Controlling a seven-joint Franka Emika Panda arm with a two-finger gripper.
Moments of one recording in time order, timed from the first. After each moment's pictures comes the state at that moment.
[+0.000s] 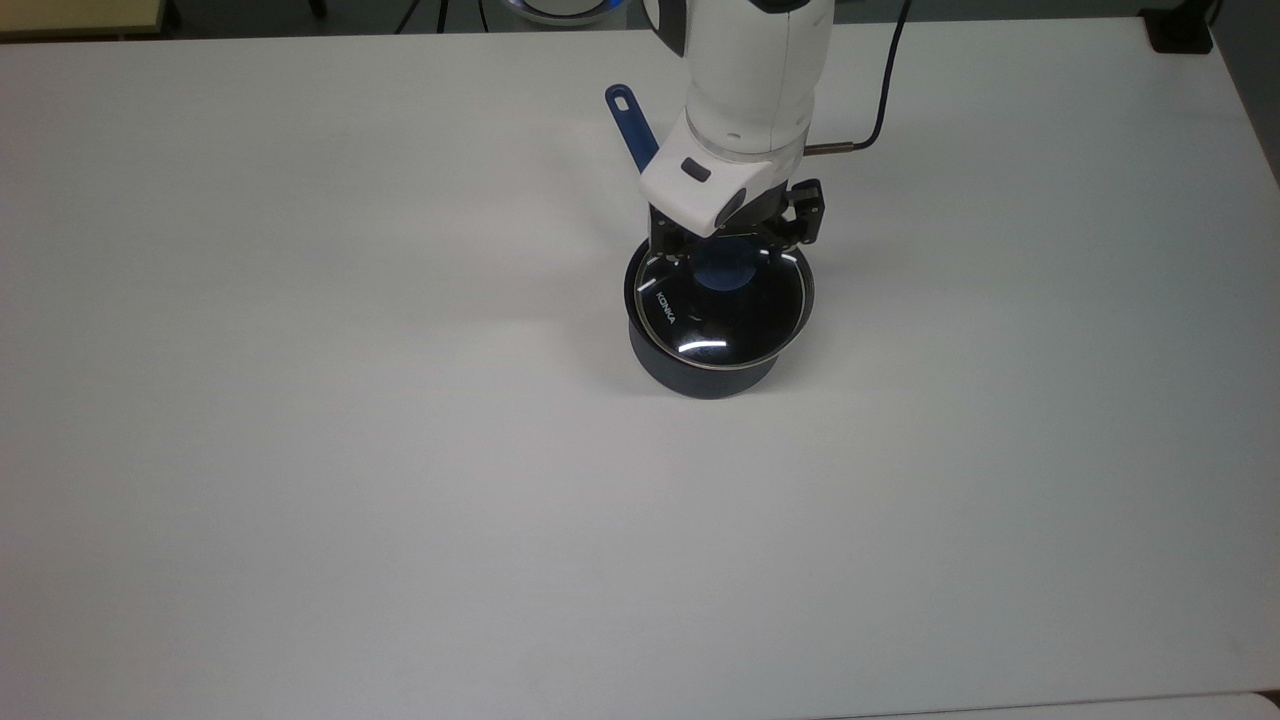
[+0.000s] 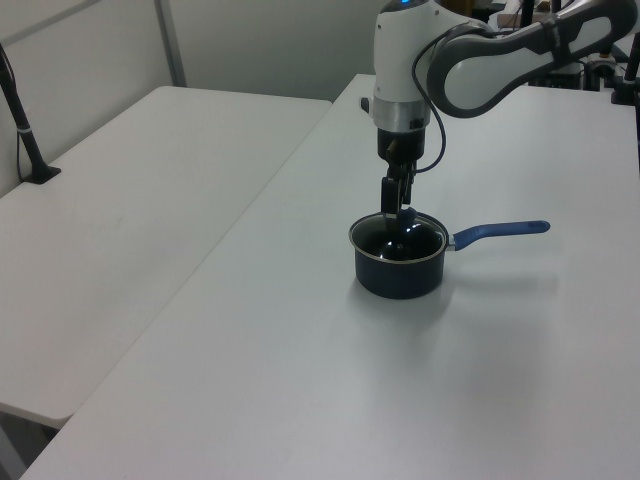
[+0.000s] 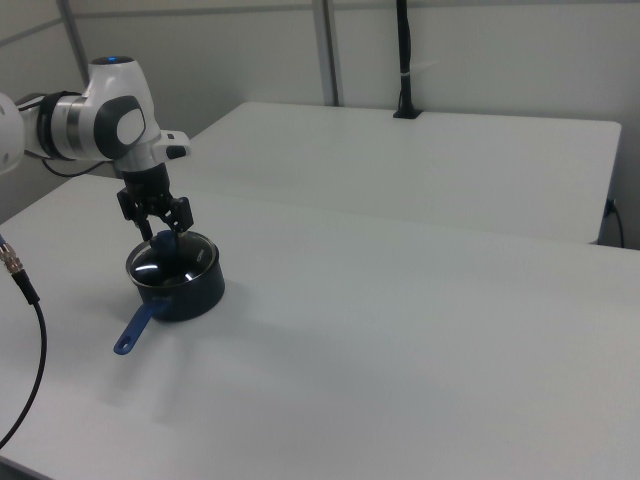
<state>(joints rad) 0.28 0.34 0.02 -1.63 0.02 1.98 0.18</state>
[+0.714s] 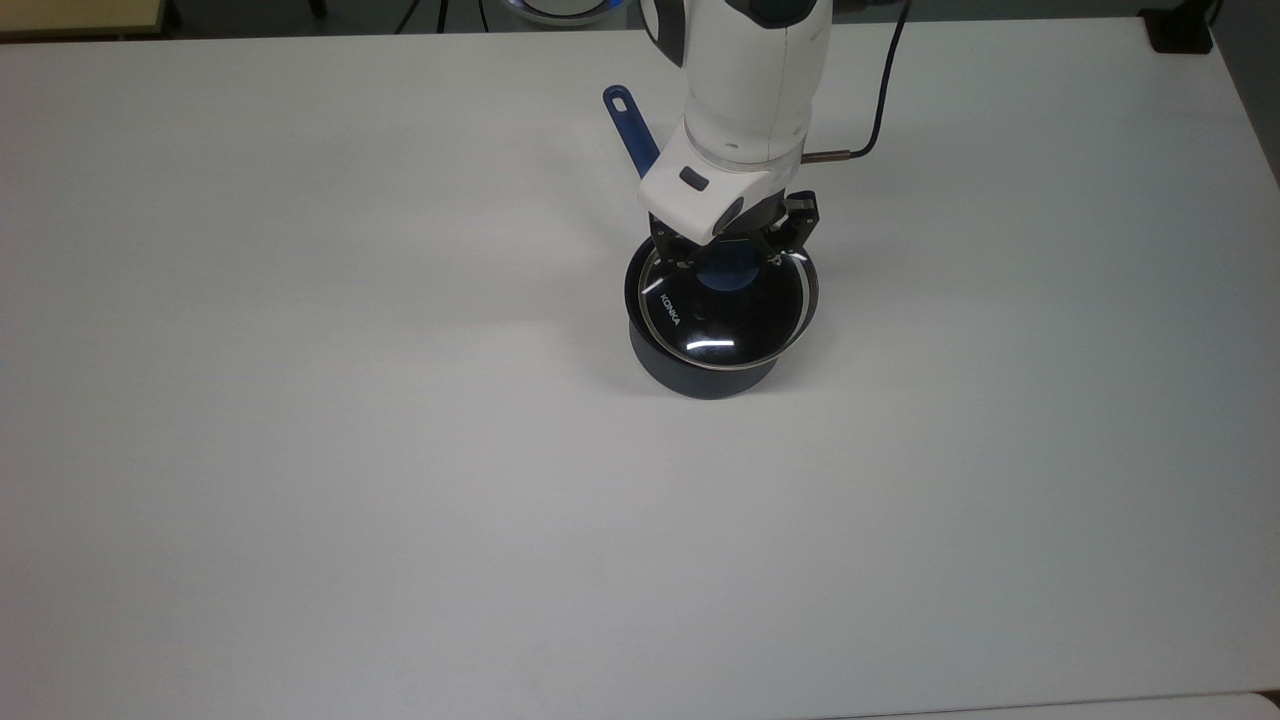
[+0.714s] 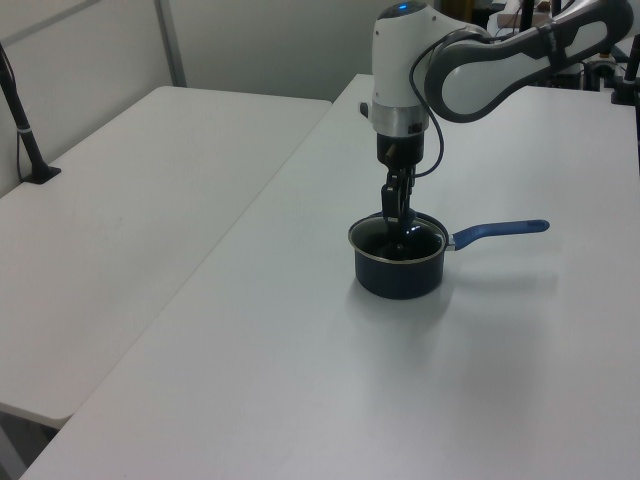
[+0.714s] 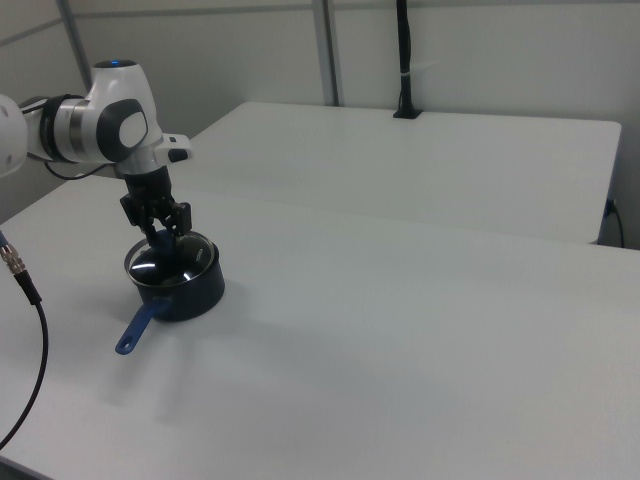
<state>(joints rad) 0.28 0.35 0.02 -1.63 0.02 1.98 0.18</state>
